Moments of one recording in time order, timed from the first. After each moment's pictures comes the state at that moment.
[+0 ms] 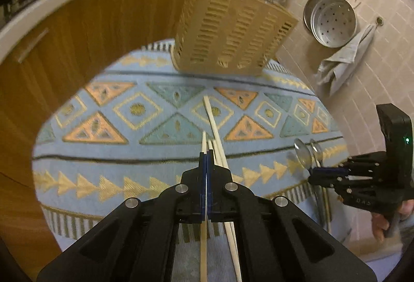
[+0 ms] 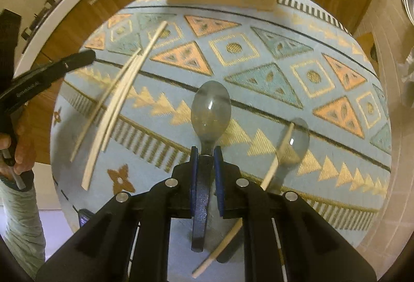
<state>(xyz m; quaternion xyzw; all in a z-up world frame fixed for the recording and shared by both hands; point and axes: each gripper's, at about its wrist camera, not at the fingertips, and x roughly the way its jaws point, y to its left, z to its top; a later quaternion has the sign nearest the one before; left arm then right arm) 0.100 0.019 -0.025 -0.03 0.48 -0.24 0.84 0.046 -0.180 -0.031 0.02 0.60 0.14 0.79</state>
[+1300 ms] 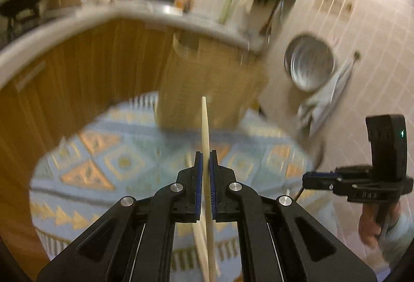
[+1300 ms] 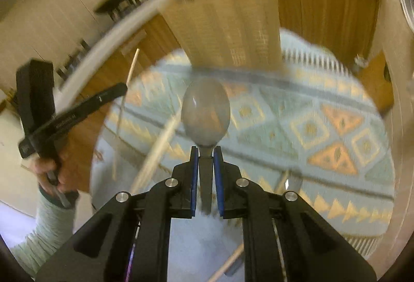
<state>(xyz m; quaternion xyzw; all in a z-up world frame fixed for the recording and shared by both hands) 0.094 0.017 0.032 -0.08 0.34 -0.26 0.90 0.047 -0.215 0.048 0.10 0.46 0.21 0.86</state>
